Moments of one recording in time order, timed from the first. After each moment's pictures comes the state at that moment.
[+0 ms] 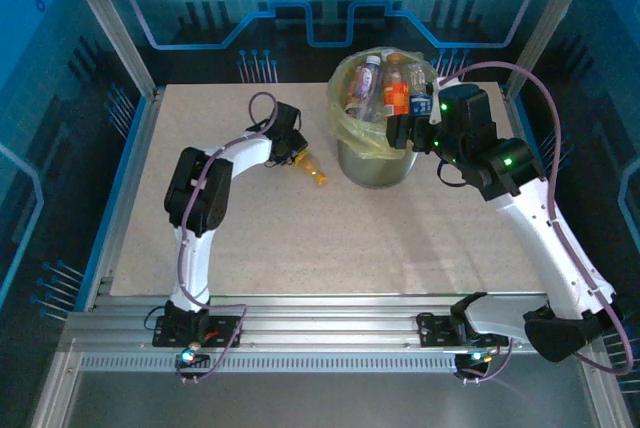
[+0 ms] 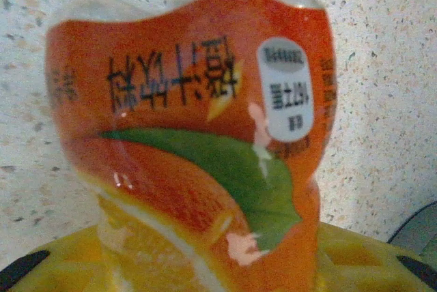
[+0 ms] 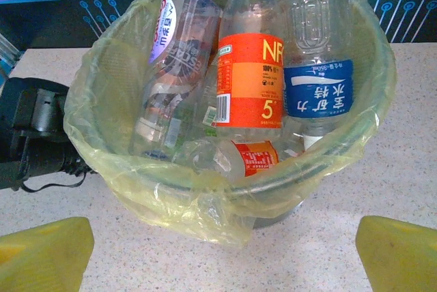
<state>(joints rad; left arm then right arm) -0.32 2.15 1.54 -0.33 -0.06 -1.00 0.45 1.22 1.55 -0.91 0.19 0.32</state>
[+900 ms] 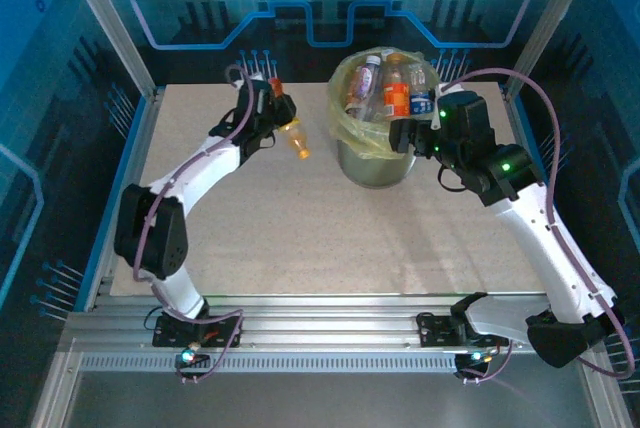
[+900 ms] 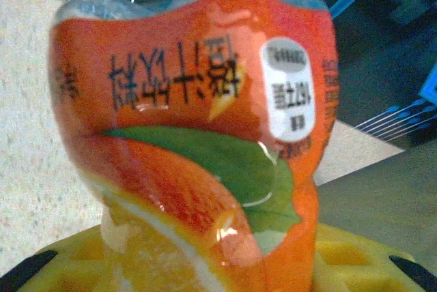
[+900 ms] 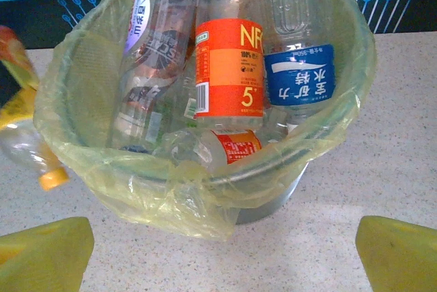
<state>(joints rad) -0.31 1.69 1.37 -0.14 -0.10 -0.66 0.45 1.19 1.48 -0.89 0.23 0.34</state>
